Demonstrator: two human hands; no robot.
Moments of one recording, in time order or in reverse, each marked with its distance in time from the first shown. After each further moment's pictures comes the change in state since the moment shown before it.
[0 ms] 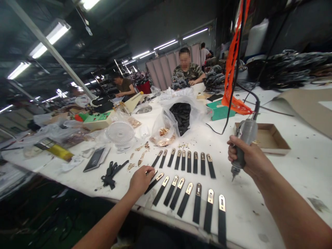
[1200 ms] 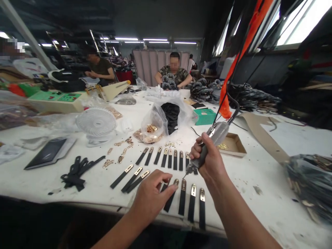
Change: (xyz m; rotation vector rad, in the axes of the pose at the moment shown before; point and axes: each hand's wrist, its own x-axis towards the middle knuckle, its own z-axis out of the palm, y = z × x) left_hand -0.070 0.105 -0.002 -0.532 -0.014 0.304; right_hand -0.067 -0.007 0.144 0.238 0.024 -0.076
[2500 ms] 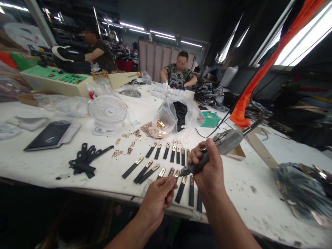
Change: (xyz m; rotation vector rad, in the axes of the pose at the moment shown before) left_hand -0.036 -0.026 -0.005 -1.241 -0.111 -0.636; right_hand -0.063 0.052 0.067 -0.046 -0.018 -0.178
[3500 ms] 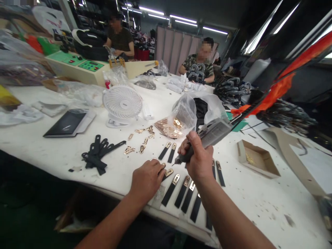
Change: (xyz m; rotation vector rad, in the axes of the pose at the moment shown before) left_hand 0.054 0.044 -0.099 1.695 0.364 0.740; right_hand 0.047 0.090 0.043 -0.302 -0.109 0.016
